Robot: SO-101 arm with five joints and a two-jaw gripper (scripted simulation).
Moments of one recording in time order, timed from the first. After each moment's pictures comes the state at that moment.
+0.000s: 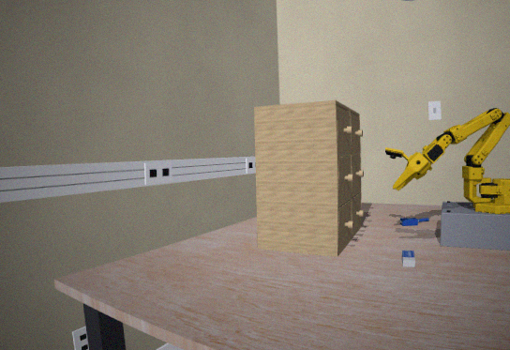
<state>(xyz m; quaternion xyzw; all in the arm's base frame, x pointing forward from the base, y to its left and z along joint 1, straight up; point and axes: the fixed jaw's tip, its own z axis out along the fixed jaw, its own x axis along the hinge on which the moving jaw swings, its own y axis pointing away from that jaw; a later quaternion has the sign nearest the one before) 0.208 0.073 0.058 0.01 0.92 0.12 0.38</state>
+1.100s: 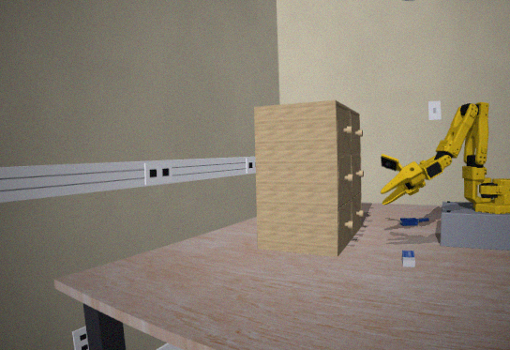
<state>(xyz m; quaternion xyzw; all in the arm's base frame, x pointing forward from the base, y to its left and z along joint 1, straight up) 0.227 0.130 0.052 0.10 0.84 0.30 0.43</state>
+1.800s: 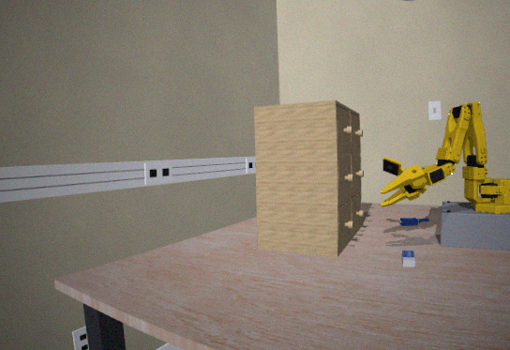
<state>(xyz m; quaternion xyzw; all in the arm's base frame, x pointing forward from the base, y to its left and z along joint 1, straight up) 0.224 0.145 0.054 0.12 0.81 0.37 0.44</state>
